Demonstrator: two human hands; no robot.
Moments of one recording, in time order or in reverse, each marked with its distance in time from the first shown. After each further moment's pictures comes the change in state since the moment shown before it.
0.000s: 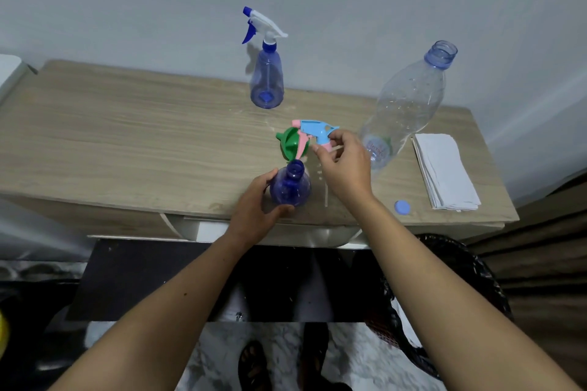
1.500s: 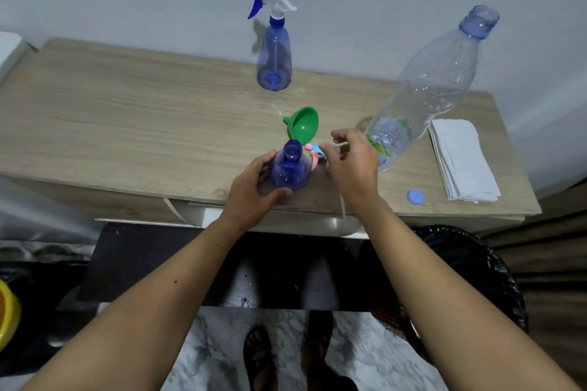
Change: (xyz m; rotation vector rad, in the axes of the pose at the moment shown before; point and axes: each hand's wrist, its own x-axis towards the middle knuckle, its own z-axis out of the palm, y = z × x) left_hand 0.004 -0.006 -0.014 -0.050 0.033 0.011; right_hand -0.008 0.031 0.016 -0.058 0.001 -0.078
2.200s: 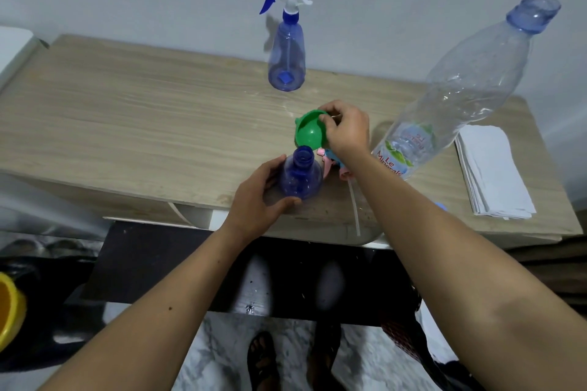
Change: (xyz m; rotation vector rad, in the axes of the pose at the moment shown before) left_hand 0.003 -0.012 0.002 -0.016 -0.007 0.015; right_hand 0.089 -0.002 0.055 0.062 -0.130 0.035
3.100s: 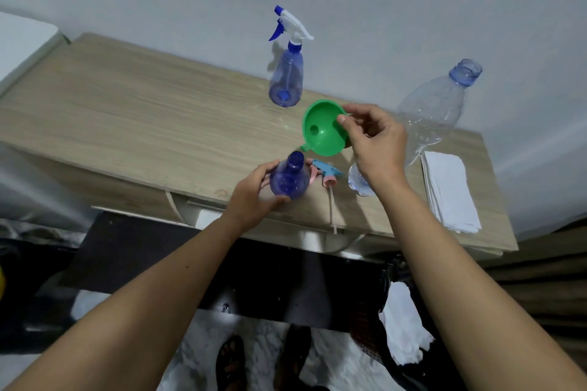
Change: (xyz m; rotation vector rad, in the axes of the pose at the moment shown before) left_hand -0.006 0.021 0.000 -0.041 0.007 -0.049; right_hand -0.074 -0.070 -0.108 0.357 0.093 -0.137
